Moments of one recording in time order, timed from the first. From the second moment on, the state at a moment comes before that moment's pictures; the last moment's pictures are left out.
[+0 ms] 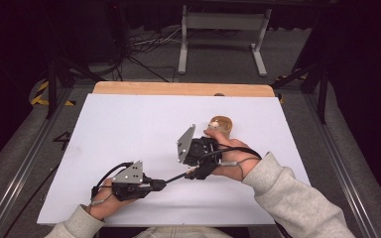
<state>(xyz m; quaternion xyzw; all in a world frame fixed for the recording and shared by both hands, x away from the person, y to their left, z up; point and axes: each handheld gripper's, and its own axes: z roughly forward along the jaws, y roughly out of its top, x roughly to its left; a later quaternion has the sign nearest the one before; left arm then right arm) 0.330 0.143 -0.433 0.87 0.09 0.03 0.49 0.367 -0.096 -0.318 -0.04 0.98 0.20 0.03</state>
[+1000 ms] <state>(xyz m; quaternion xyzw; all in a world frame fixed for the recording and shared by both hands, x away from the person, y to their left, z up) 0.330 0.158 -0.439 0.82 0.07 0.03 0.57 0.358 -0.160 -0.353 0.01 0.88 0.47 0.04</state>
